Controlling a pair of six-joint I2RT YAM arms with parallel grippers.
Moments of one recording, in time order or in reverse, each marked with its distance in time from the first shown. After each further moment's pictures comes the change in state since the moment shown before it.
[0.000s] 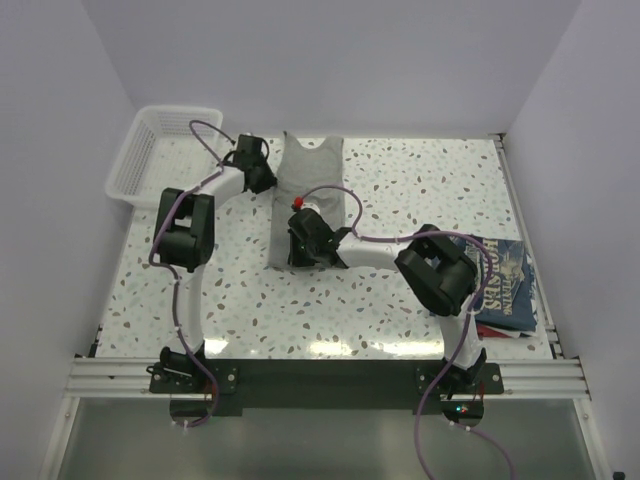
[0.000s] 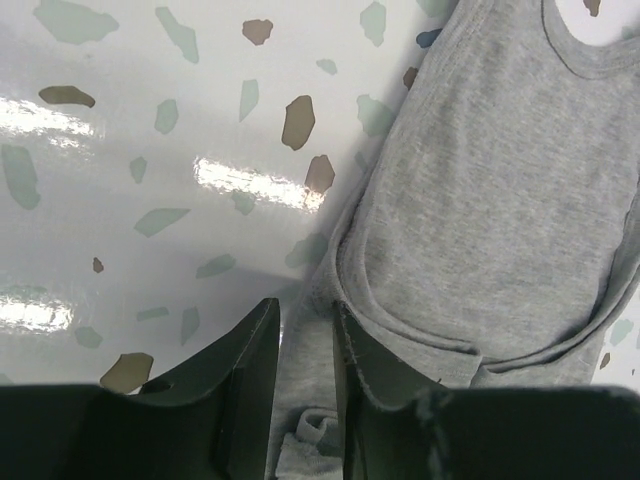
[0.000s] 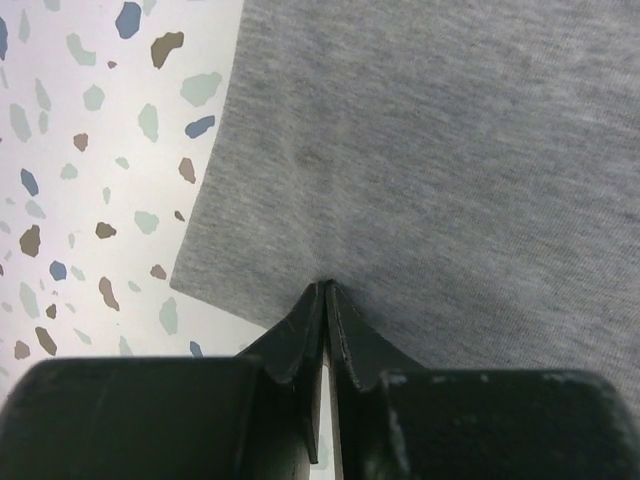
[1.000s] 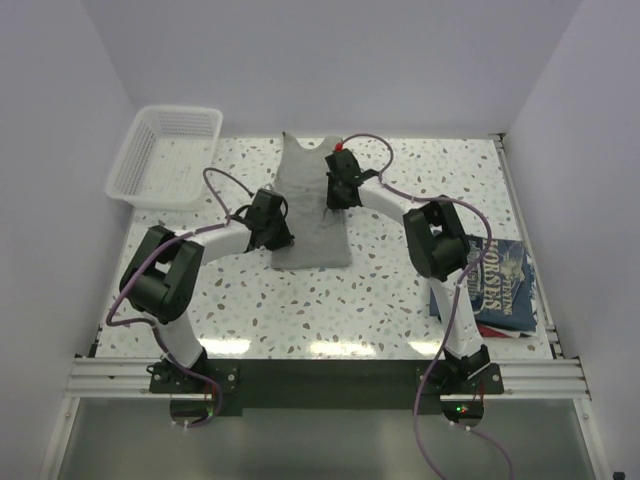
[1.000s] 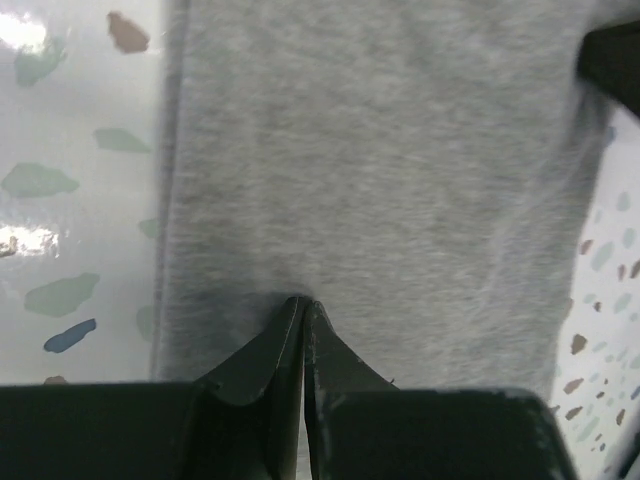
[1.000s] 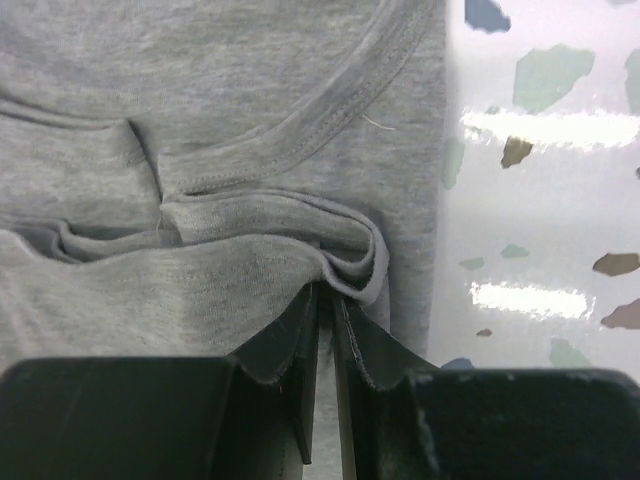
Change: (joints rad) left arm -0.244 -0.482 -0.690 0.140 0.009 -0.135; right arm -0.351 0.241 0.484 -0.315 0.080 -0.188
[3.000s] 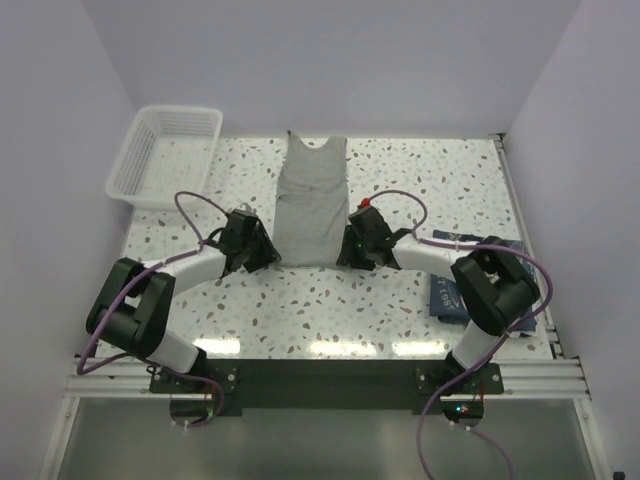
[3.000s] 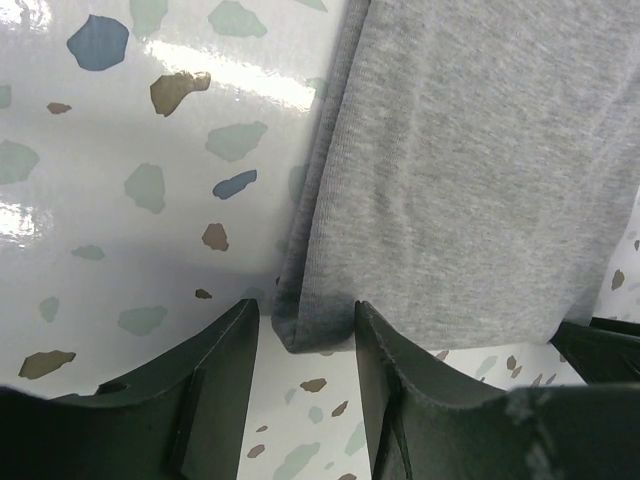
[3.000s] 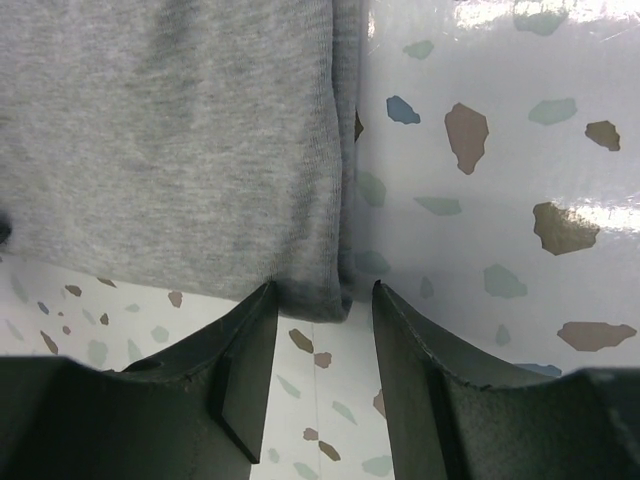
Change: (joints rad) left arm 0.073 -0.251 -0.296 0.022 0.040 -0.006; right arm 0.112 -0.569 -0.843 0.212 -0.104 0.256
